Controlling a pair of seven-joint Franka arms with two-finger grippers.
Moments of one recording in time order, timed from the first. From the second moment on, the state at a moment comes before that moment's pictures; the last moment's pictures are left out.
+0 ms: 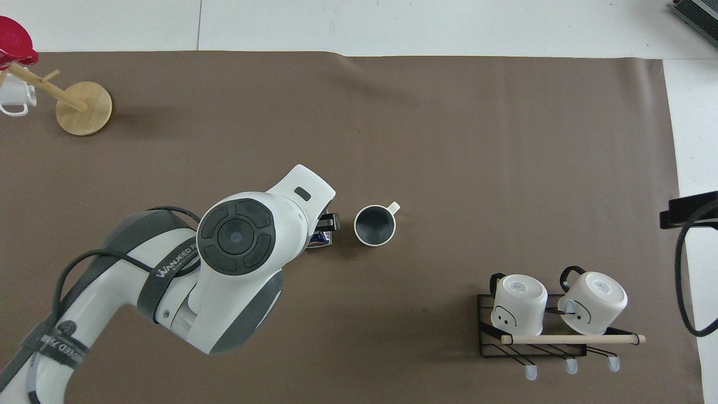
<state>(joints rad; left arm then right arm) -0.35 0.04 -0.28 -1.98 0.06 2.16 -0.70 0.09 -0.12 -0.11 -1.55 -0.03 1.40 0.11</state>
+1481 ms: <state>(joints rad) -0.19 -0.04 -0.23 -1.73 0.06 1.70 -0.47 0.09 -0.12 -0.10 -1.56 -0.03 1.41 0.11</state>
